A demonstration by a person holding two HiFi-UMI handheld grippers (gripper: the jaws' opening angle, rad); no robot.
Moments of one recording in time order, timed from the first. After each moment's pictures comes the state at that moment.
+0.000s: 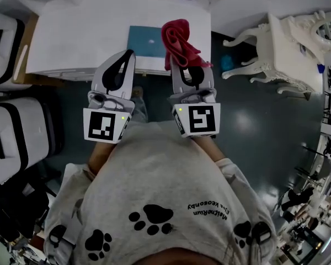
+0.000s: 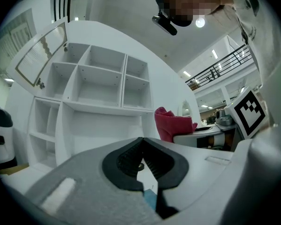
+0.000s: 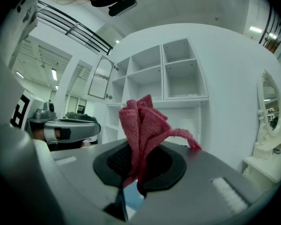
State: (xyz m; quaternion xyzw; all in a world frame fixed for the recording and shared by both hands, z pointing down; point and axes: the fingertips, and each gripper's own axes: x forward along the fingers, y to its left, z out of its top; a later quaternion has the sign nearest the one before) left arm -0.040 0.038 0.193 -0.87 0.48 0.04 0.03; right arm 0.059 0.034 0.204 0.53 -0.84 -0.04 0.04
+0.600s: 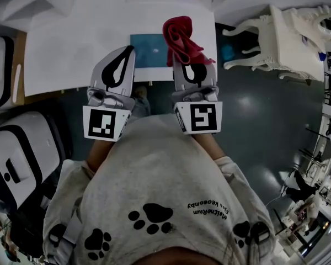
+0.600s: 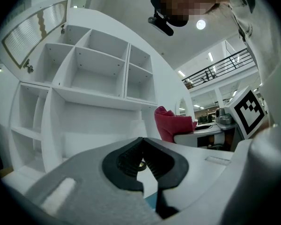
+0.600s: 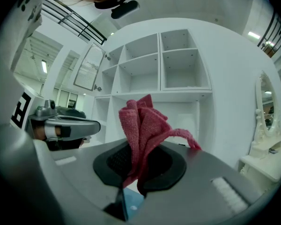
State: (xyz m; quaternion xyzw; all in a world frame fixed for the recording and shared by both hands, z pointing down) left arm -0.065 -0.059 0.214 -0.90 0.44 0.02 0.01; right arm 0.037 -0.052 0.222 0.58 -0.81 -0.03 0.07
